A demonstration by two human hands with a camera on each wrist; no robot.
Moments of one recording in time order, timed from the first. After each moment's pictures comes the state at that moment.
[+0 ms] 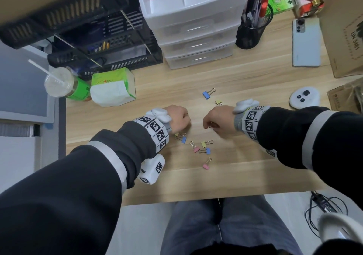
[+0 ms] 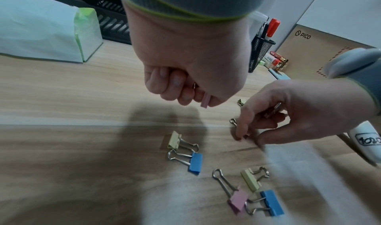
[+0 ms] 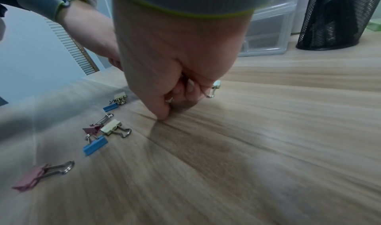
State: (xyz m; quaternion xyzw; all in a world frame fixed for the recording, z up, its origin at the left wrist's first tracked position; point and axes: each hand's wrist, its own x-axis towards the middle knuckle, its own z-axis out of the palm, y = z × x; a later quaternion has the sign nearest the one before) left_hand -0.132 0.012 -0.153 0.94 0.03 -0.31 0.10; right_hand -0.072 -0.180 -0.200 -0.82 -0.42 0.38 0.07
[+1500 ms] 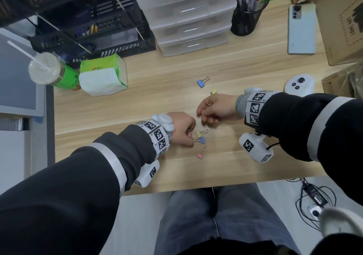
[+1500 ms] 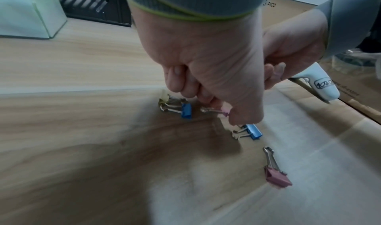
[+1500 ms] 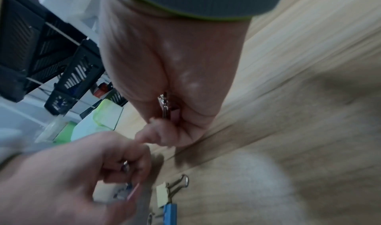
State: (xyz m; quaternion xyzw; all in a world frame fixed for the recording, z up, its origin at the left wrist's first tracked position) left_hand -0.169 -0.015 -0.170 0.91 -0.12 -0.38 0.09; right_hand -0.081 -0.183 -0.170 -0.66 -0.02 0.61 0.44
